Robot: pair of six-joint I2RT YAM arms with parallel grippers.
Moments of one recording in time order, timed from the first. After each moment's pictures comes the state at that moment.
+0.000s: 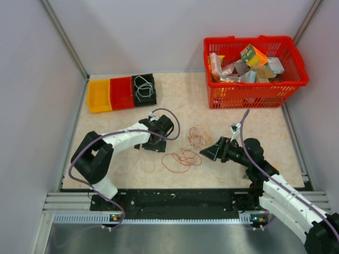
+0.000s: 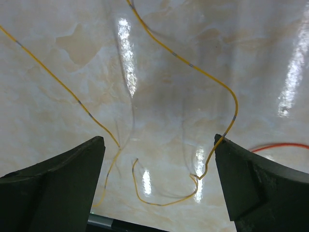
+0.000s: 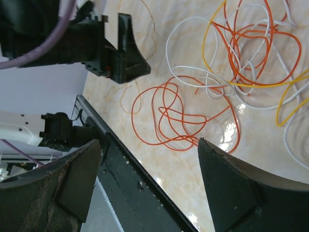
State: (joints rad) left arm -0.72 1.62 1.04 -0.79 -0.39 -0.62; right arm 0.46 0.67 0.23 0.12 -0.46 0.81
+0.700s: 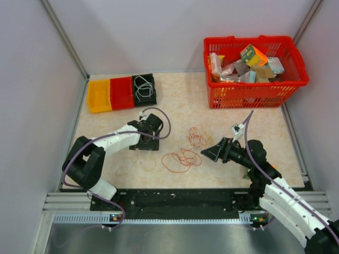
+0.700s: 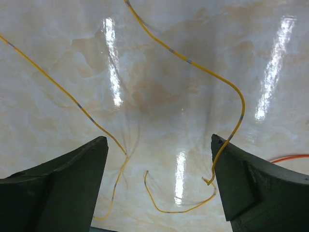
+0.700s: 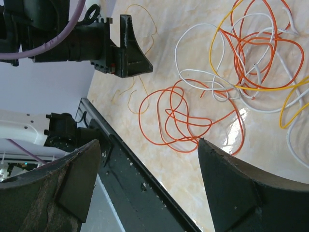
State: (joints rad) left arm -0.64 1.57 0.95 -0.70 -0.38 -0.58; right arm 0.46 0.56 0.23 0.08 -0.45 0.81
